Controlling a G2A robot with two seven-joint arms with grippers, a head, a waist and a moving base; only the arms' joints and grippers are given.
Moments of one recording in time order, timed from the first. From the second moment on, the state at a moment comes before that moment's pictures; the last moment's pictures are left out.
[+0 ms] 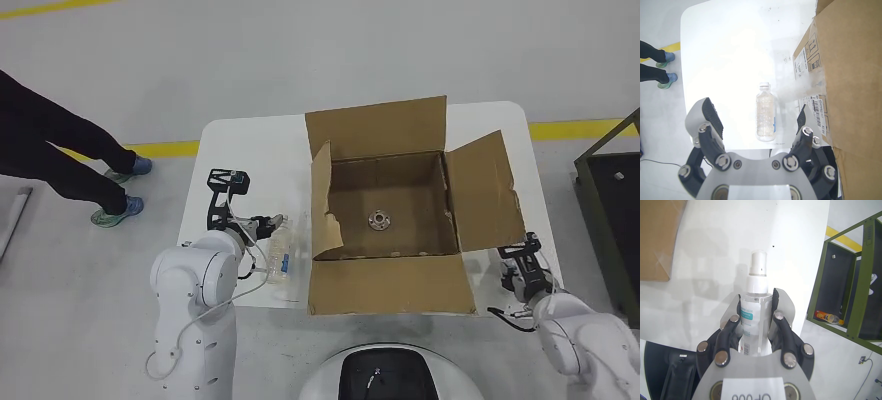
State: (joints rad) left arm 1.05 -1.47 -1.51 -1.94 1.46 -0.15 -1.29; right arm -1.63 -1.37 1.68 -1.94 -1.53 -0.08 0.79
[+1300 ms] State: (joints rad) left arm 1.05 -1.47 -1.51 -1.94 1.46 -0.15 -1.29; right arm -1.47 -1.35 1.61 -2.35 -1.06 -0.12 0.76
